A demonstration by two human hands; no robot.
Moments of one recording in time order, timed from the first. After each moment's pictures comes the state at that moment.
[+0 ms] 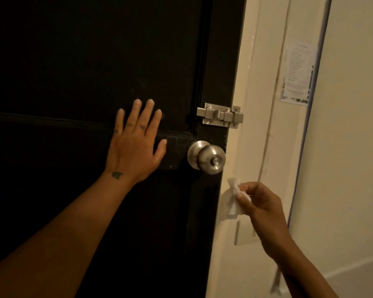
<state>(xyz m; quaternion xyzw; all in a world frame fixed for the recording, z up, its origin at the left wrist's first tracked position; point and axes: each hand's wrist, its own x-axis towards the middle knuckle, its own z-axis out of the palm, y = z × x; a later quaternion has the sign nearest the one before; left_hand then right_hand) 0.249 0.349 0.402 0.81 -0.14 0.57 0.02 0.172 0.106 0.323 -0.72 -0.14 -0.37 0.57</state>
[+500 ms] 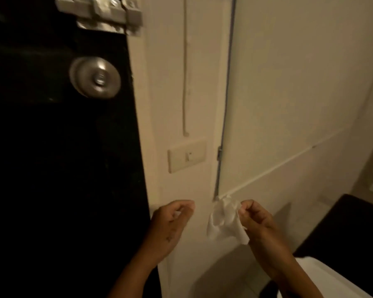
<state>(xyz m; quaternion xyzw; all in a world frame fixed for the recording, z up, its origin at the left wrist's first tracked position) 0.154 0.176 0.194 0.78 -0.23 -0.06 0.58 0.067 0.006 0.175 -0.62 0.04 -0.22 0.76</state>
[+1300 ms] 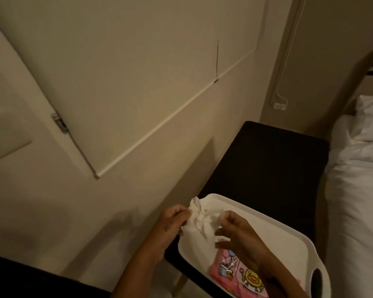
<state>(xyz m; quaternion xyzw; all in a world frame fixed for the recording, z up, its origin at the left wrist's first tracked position) 0.054 -0.082 0.063 0.71 -0.24 -0.42 0.51 -0.094 -0.191 0.038 -0.47 0.30 -0.14 0.82</state>
